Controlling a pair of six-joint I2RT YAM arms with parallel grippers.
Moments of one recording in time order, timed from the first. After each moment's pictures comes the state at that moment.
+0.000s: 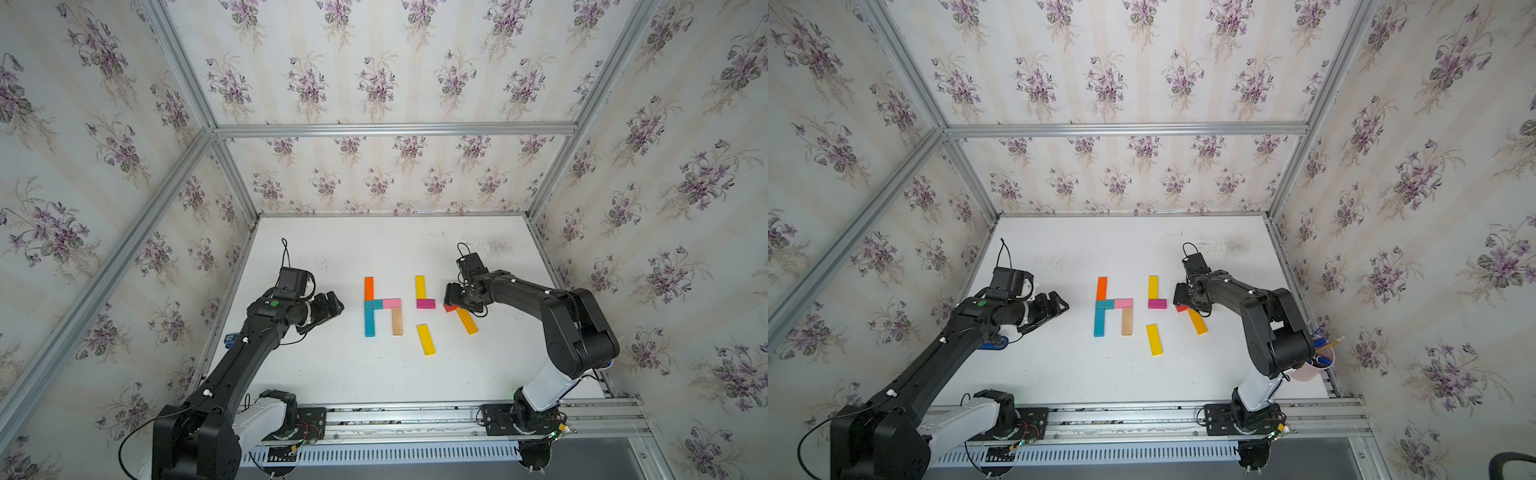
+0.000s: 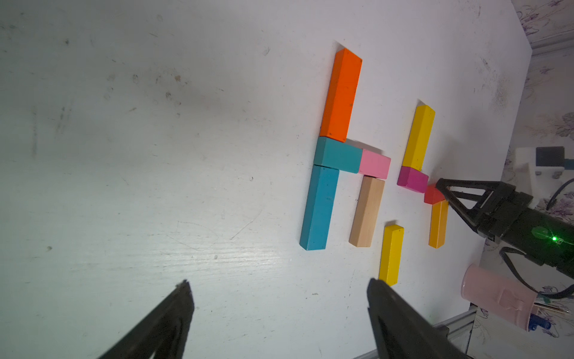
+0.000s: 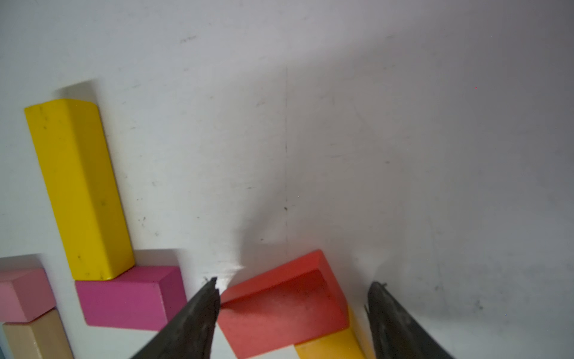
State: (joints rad) left arm -0.13 1.10 0.79 -0.76 0.31 -0.59; right arm 0.37 1.69 0.94 -0.47 -0.04 0.52
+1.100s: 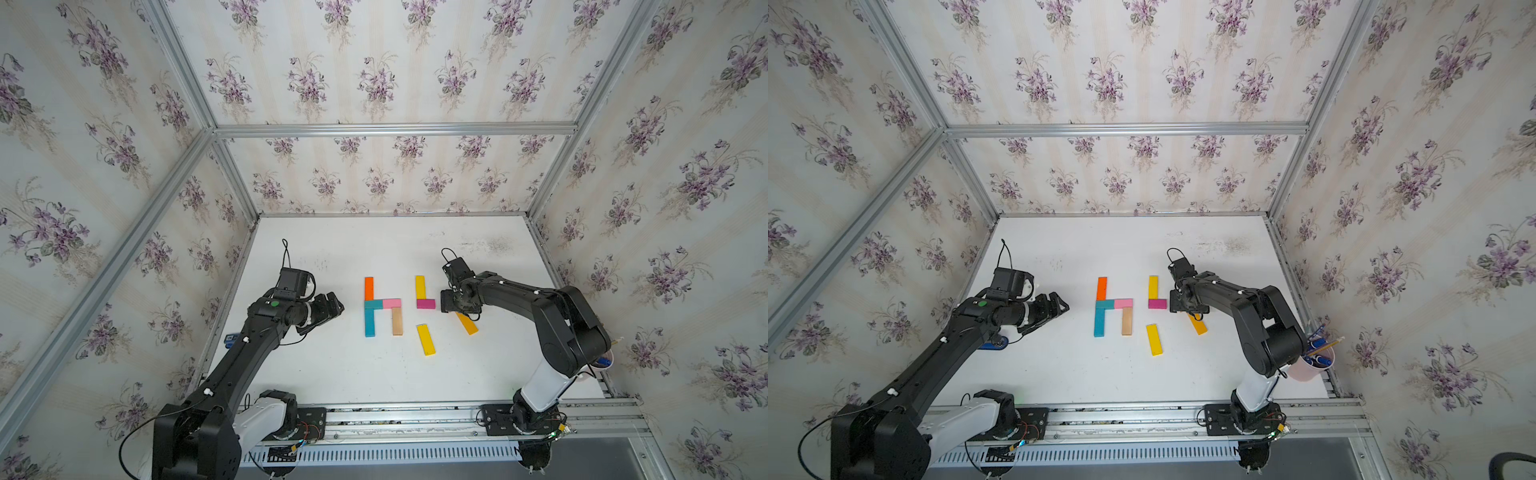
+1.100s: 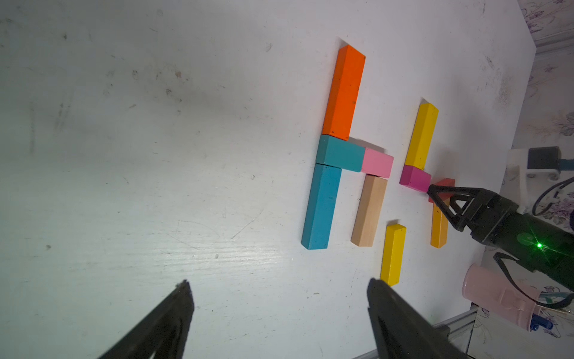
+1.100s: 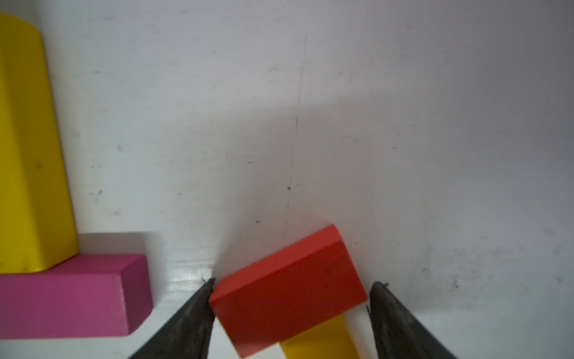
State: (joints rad) left arm -0.13 1.11 0.78 -0.76 0.31 -0.59; right arm 0.46 1.74 0.98 -0.53 0.16 0.46
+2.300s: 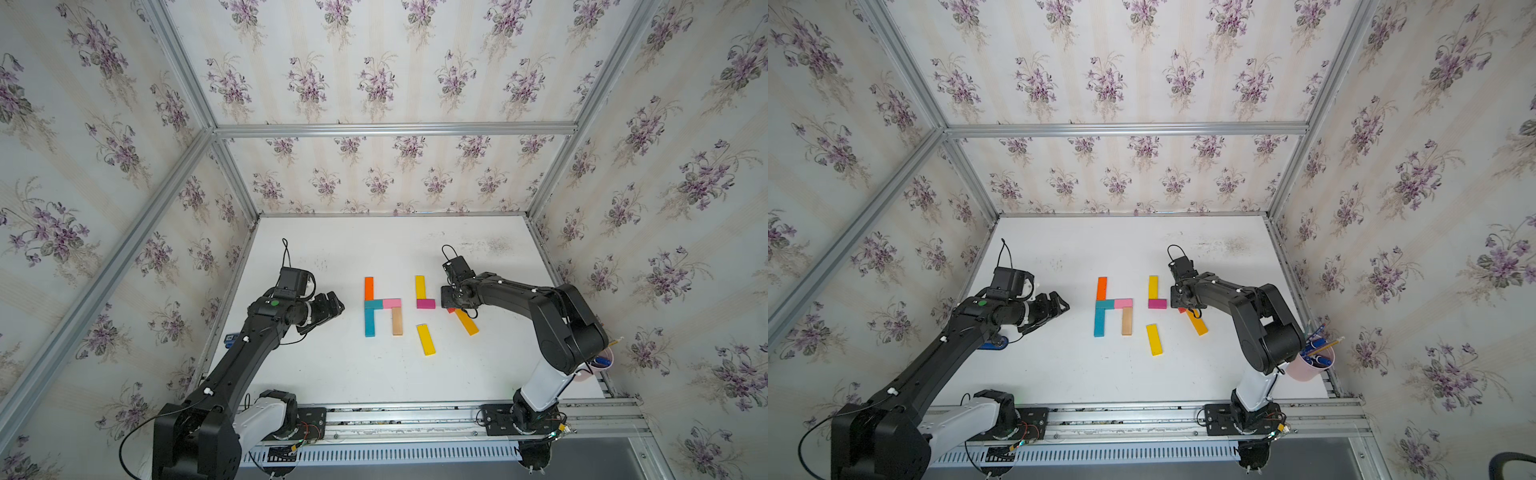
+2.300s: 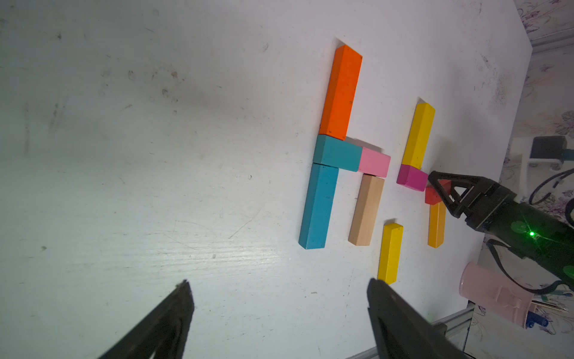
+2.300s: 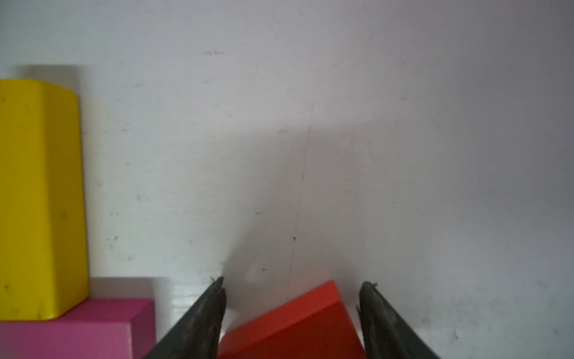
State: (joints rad) left arm -0.13 1.11 0.79 -0.76 0.32 -0.59; right arm 0.46 1.73 0.95 -0.44 0.18 0.42
